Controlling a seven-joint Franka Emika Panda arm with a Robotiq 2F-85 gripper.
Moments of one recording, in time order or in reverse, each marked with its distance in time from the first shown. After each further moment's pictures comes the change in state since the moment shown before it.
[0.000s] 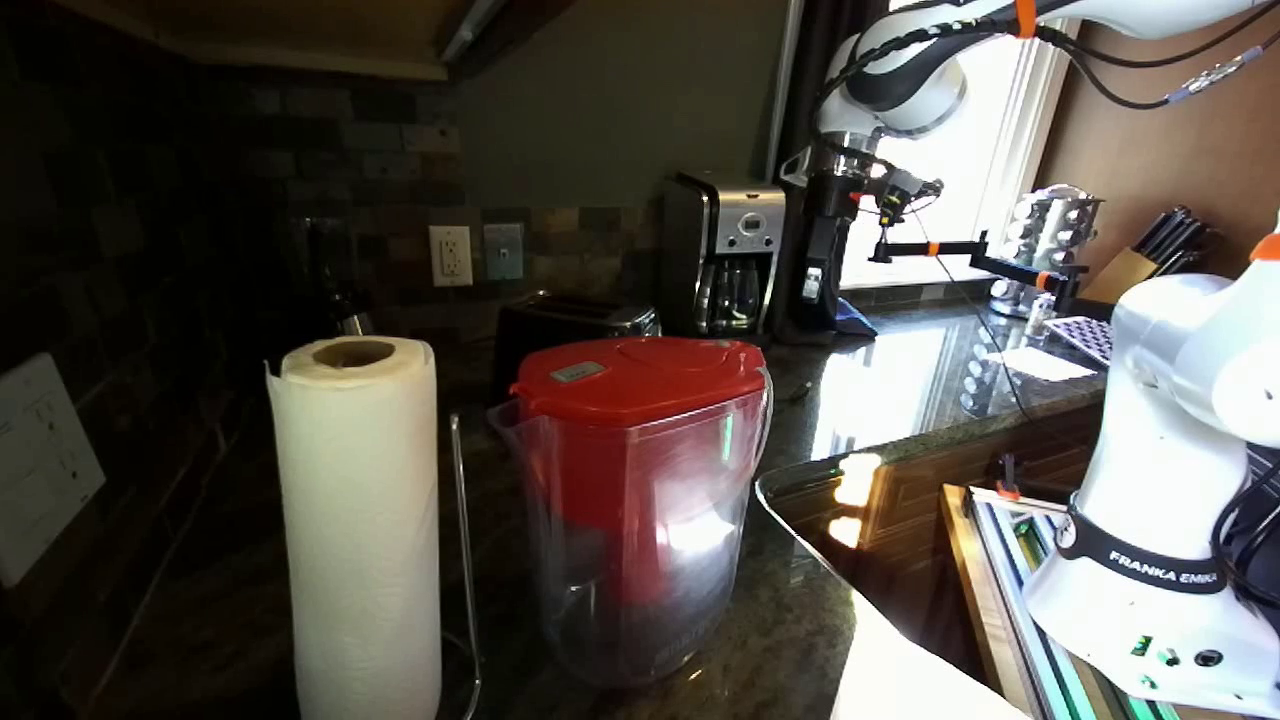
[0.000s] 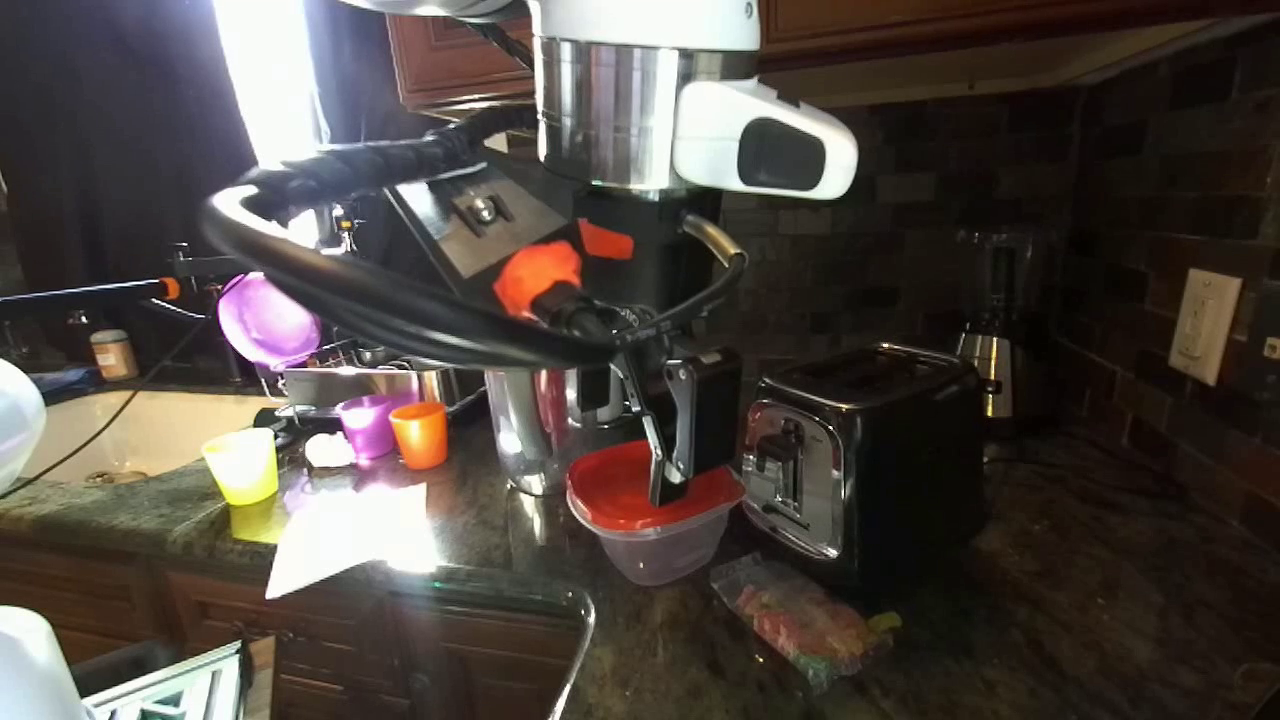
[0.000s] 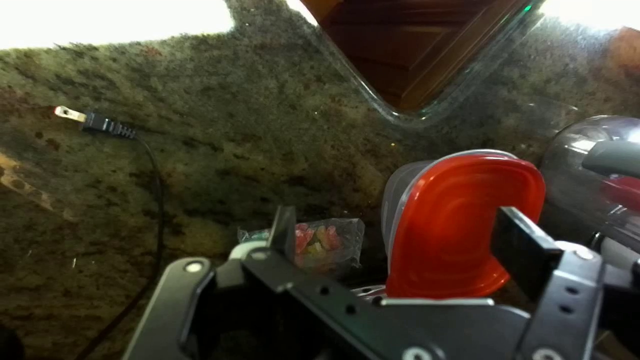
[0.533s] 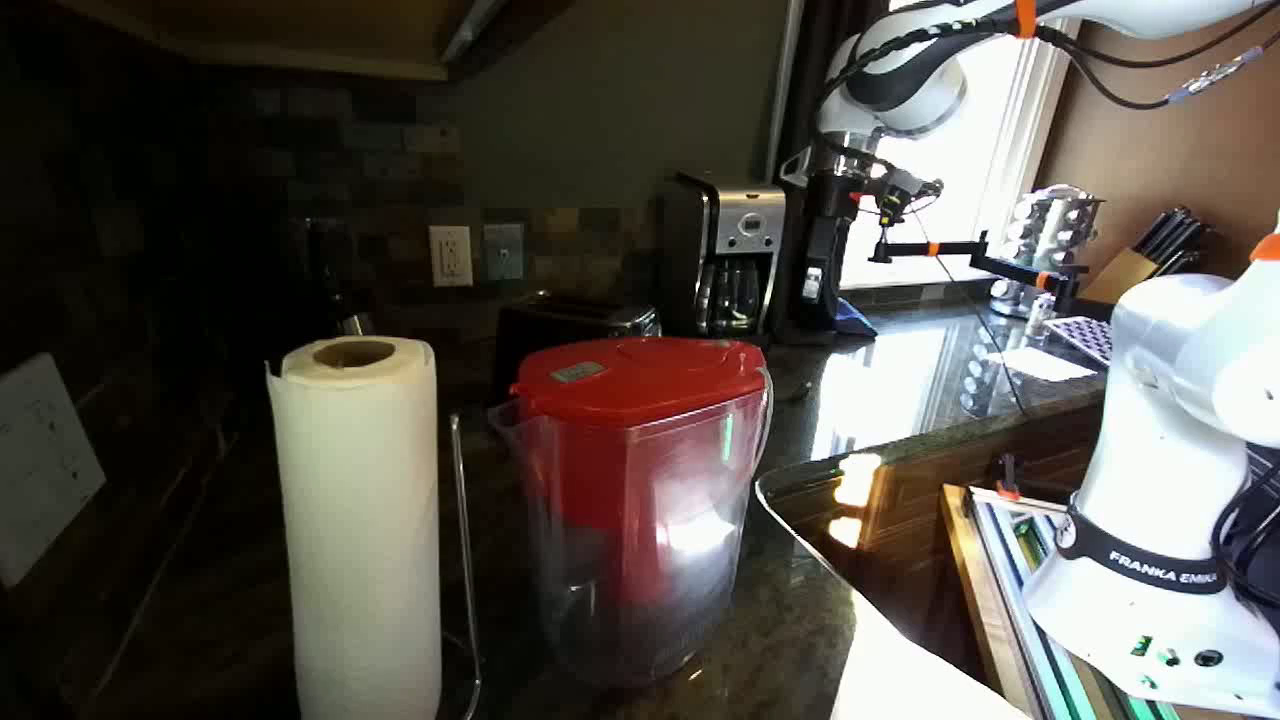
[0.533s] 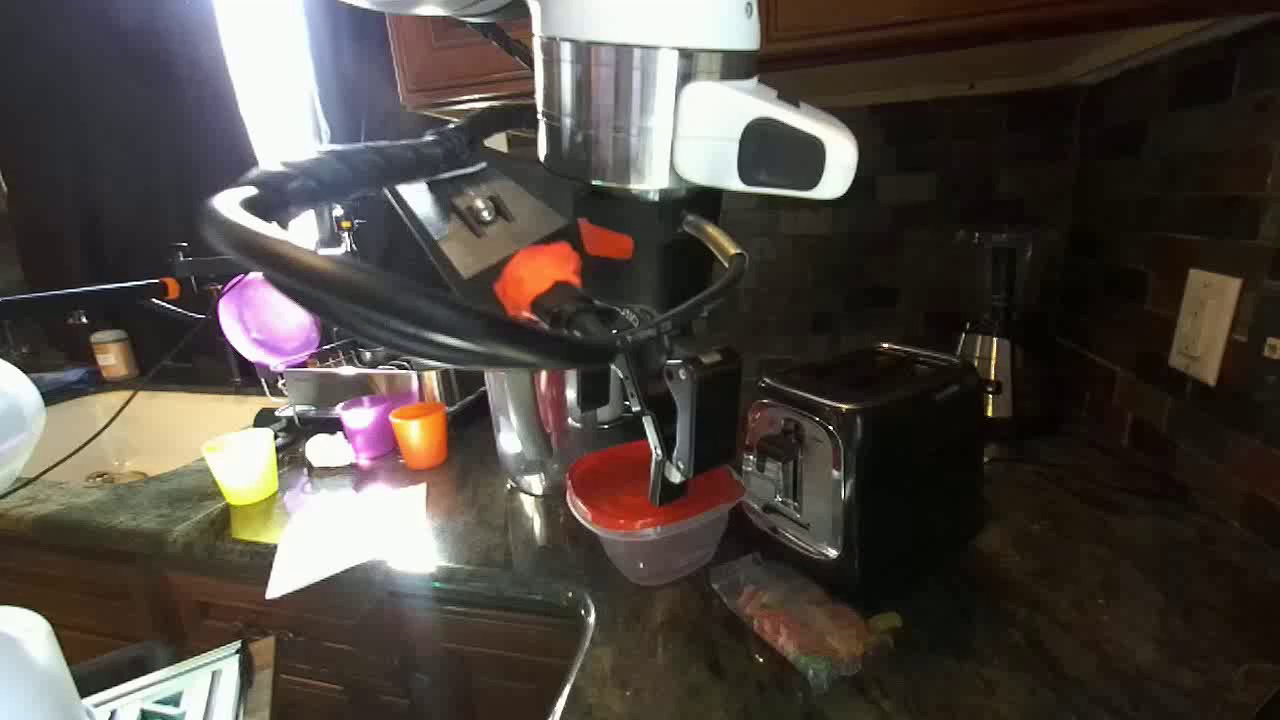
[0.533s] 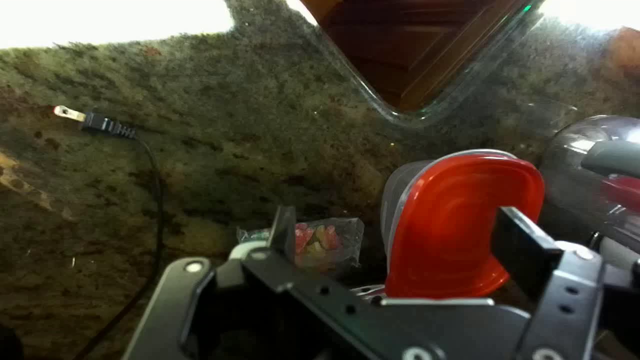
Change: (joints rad) arm 0.004 -0.002 -0.005 0.000 0.000 0.000 -0.001
